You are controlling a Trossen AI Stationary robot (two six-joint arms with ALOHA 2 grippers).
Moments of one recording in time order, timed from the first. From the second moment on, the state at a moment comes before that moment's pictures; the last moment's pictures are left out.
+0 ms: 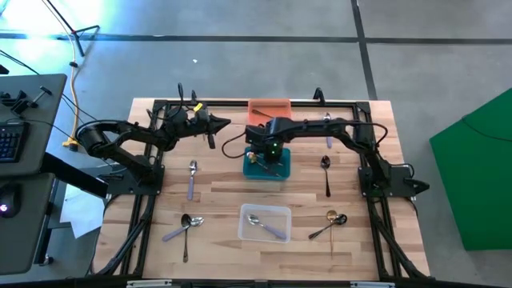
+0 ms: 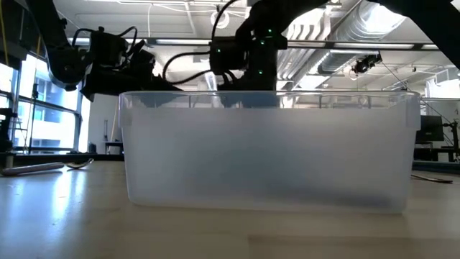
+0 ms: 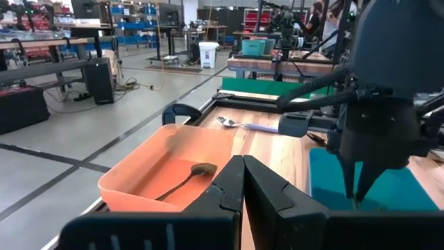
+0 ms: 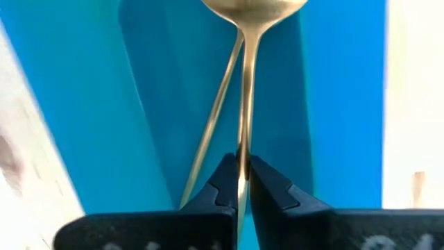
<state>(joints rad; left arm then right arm) 0.71 1.46 0.31 1.11 0.43 0.00 -0.20 2.13 1.72 -1.08 -0.09 0.02</state>
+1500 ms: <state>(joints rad) 0.71 1.46 0.31 1.10 0.44 0.00 0.30 1.53 1.14 -0.71 0.13 0.68</state>
